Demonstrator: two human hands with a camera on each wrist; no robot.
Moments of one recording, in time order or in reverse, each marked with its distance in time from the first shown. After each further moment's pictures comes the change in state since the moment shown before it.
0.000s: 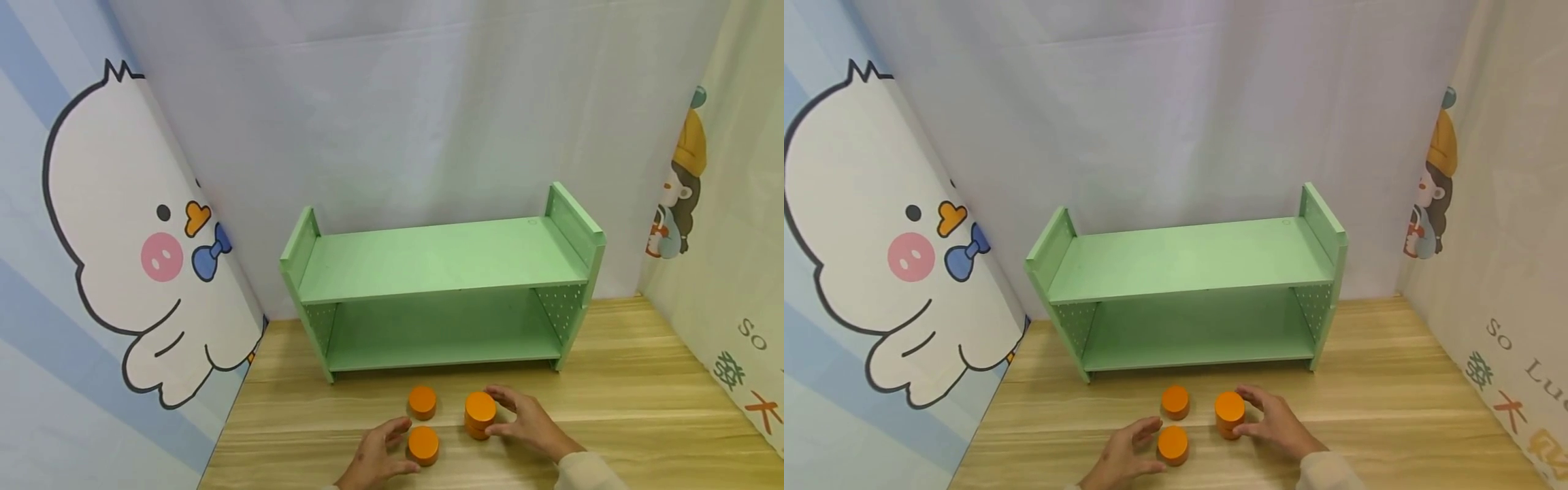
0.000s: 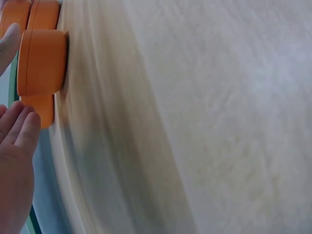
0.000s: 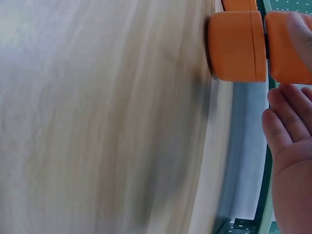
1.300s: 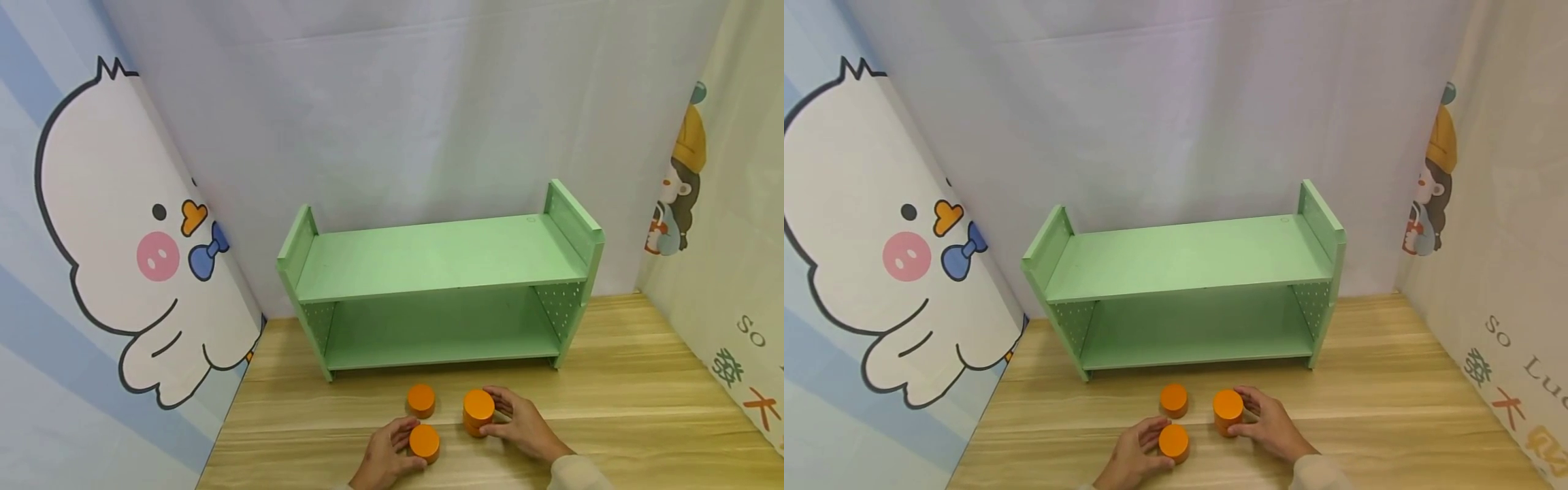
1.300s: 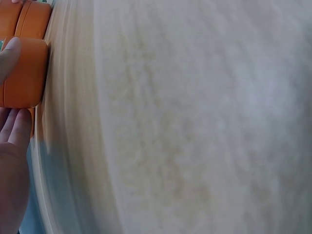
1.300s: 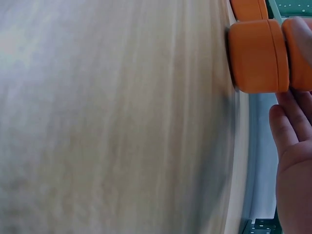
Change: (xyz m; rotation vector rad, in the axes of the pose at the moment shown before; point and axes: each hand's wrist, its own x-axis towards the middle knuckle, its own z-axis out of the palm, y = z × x) left_hand 0.012 -0.009 0.023 -0.282 0.097 -0.162; right_hand -0.003 0.008 0.012 0.139 0.036 0.141
